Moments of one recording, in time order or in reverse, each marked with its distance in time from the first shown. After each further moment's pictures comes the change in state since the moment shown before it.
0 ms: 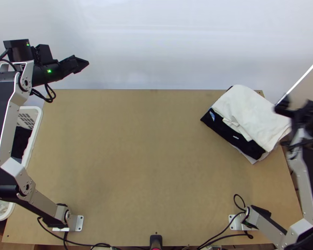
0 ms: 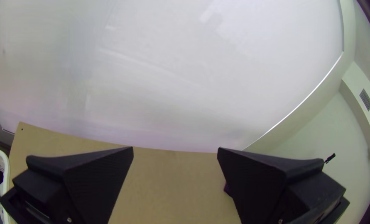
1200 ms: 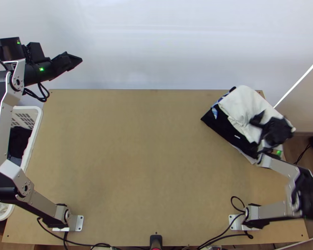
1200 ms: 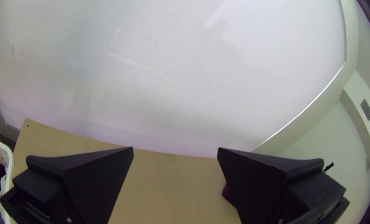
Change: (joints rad) left arm 0.034 -0.016 0.036 -0.038 0.000 -0.034; right arm 0.099 0.402 -0.327 0.769 0.290 -0.108
